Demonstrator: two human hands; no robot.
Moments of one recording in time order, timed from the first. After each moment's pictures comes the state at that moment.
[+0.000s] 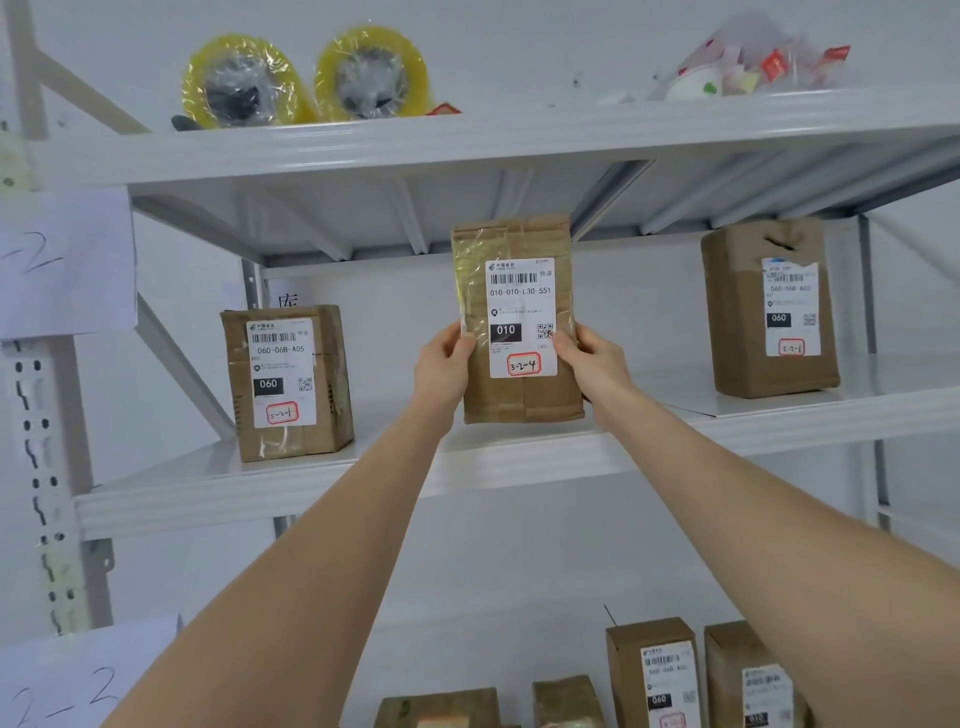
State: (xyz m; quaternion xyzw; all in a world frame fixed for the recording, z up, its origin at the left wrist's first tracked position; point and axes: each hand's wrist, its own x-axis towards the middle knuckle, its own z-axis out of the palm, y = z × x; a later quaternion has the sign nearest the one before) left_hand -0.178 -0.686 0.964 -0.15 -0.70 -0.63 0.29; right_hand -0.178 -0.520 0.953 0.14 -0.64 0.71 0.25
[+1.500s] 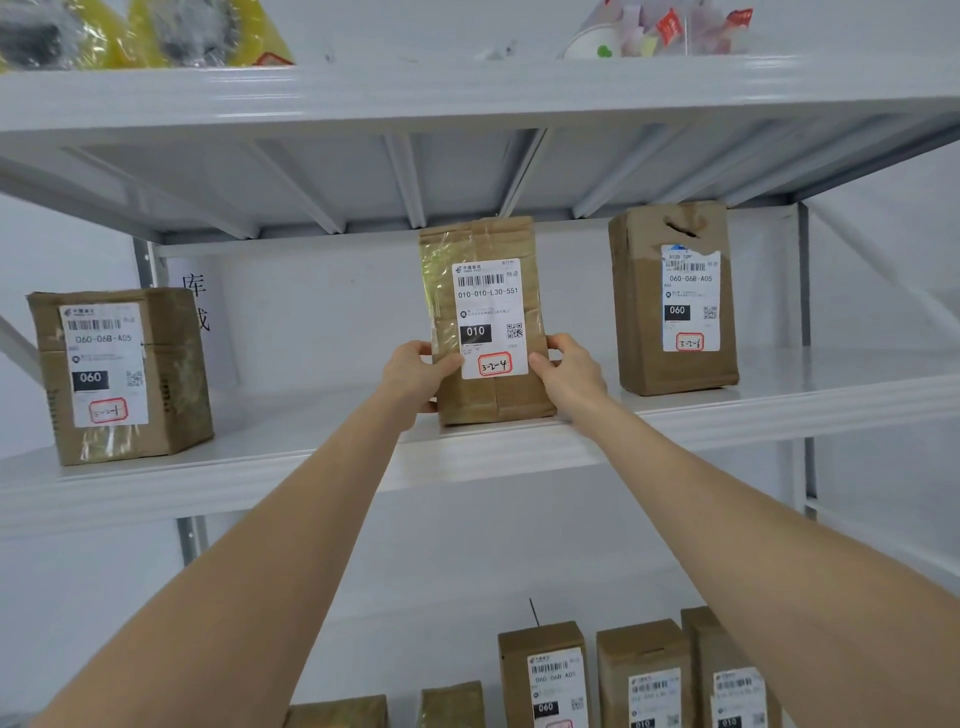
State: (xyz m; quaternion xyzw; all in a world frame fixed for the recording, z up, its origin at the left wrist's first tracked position) left_hand -0.228 -0.571 0.951 -0.06 -0.78 -0.59 0.19; right_hand -0.226 -0.389 0.930 0.06 -0.82 0.49 0.30
